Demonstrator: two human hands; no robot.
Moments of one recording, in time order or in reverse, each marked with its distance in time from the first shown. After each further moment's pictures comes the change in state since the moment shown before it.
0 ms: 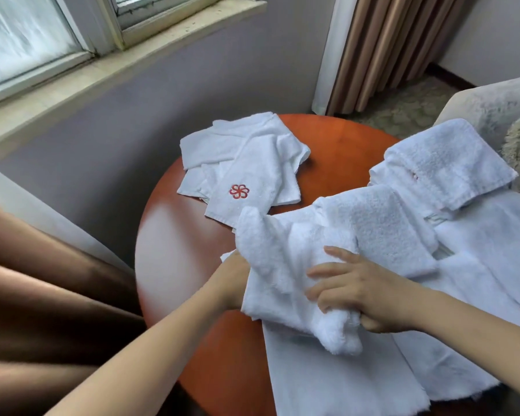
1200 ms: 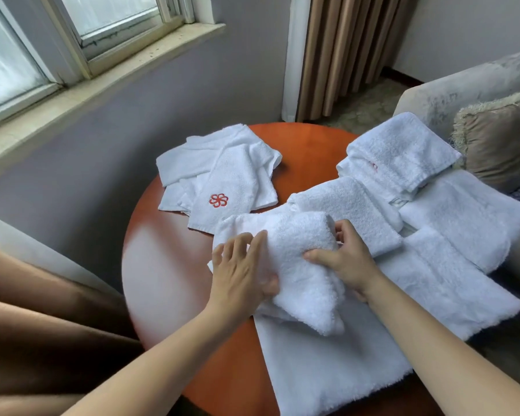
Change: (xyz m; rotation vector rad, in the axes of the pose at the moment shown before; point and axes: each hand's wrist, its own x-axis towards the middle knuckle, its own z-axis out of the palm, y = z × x) left_hand -0.018 0.060 -0.003 0.318 0.382 0.096; right_hand 0.016 -0.033 0.000 1.078 0.748 1.139
